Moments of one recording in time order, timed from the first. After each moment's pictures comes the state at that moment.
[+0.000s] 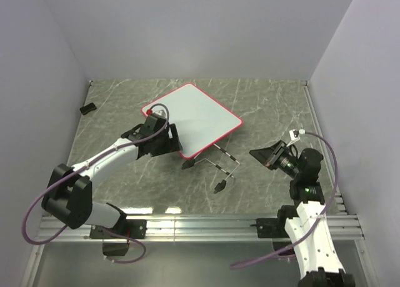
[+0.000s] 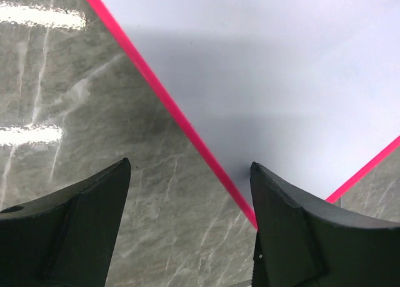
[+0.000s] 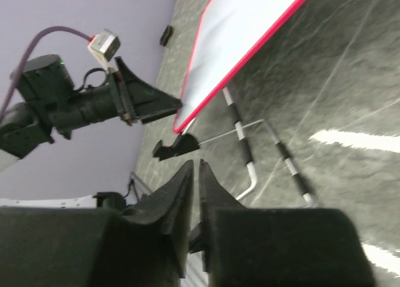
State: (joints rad) left arm -0.52 1.40 0.93 -0.44 -0.02 -0.69; right arm -0.11 0.55 0.33 0.00 -0.80 0.85
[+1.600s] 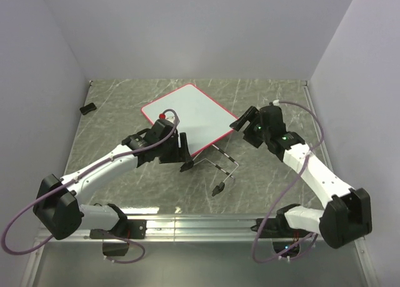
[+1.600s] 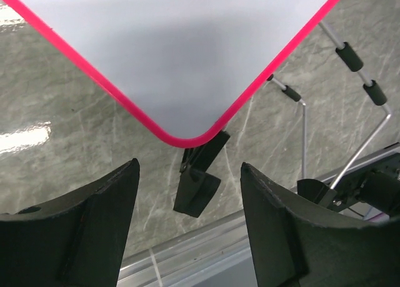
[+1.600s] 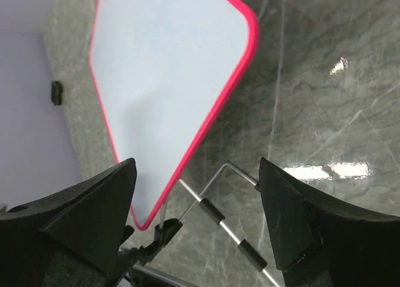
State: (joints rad) left arm -0.70 1.28 0.97 -0.57 0.05 -0.71; right arm 0.35 1.18 0.89 -0.34 -0.05 0.96
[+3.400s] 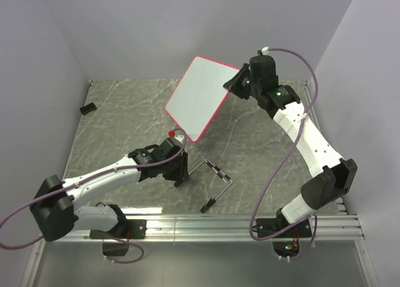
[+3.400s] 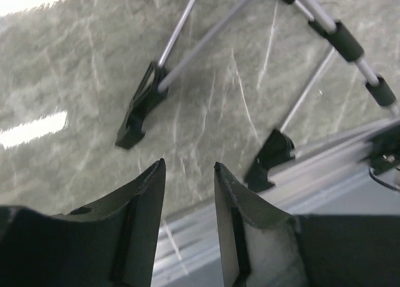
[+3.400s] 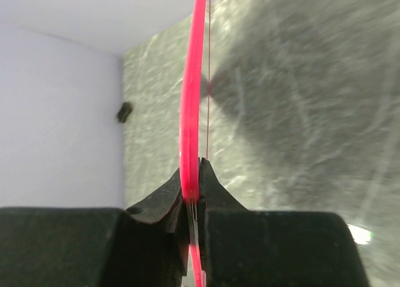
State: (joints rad) left arm -0.87 1.20 0.83 -0.59 -0.01 -0.71; right arm 0.42 1.55 1.61 -0.51 -0.02 0.86
